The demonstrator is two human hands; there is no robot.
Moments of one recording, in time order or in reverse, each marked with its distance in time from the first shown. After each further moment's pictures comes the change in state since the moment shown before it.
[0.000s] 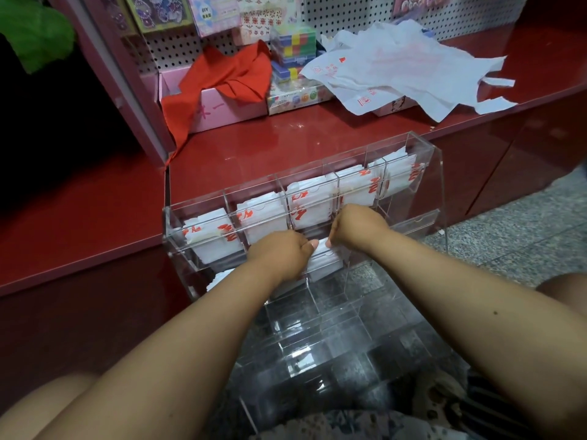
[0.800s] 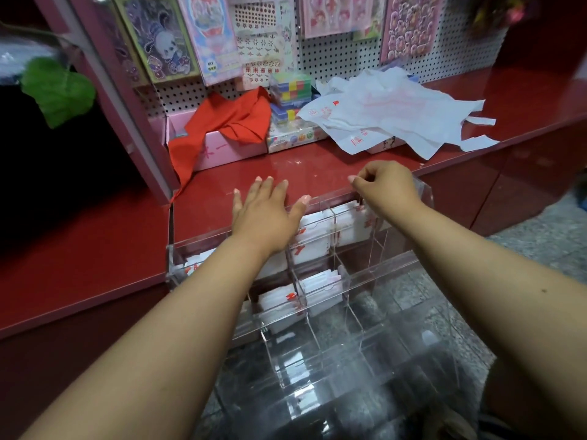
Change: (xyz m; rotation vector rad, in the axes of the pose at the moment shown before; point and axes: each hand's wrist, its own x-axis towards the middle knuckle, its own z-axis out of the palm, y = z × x) left_hand 0.034 0.010 -0.080 0.106 0.327 0.013; right_hand 0.003 0.010 -0.099 0.360 0.622 -0.150
